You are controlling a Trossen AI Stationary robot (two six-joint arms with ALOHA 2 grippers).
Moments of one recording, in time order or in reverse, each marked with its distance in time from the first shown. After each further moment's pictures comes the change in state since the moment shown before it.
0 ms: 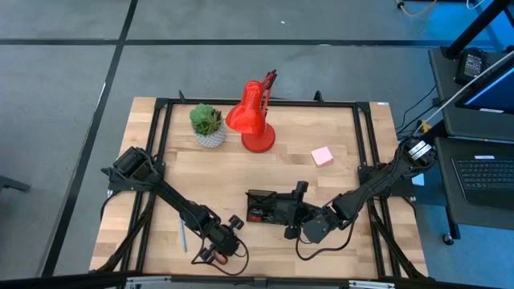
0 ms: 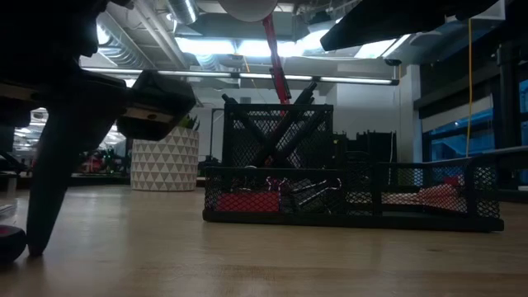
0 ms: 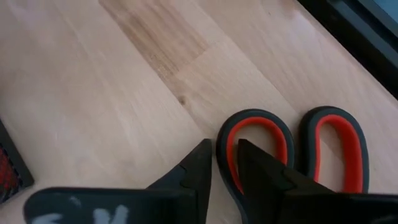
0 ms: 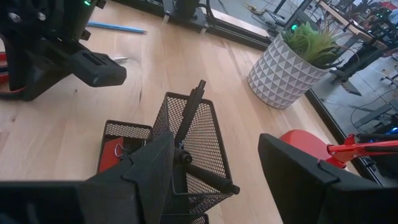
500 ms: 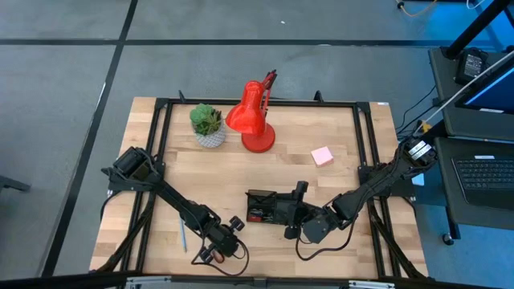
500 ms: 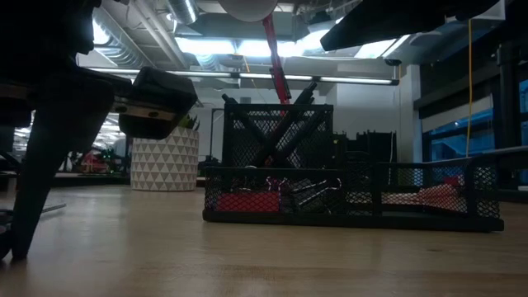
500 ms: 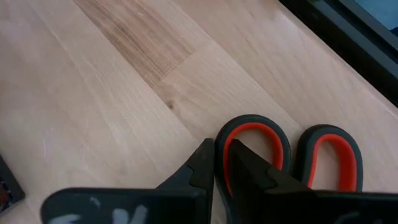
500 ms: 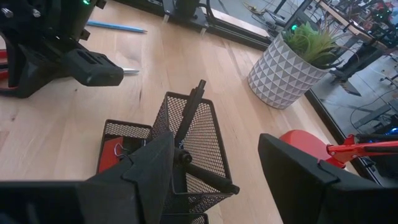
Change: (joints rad) left arm 0.000 0.000 -0.001 0.021 0.023 0.057; right arm 0.000 0.000 0.000 -0.001 0.000 -0.003
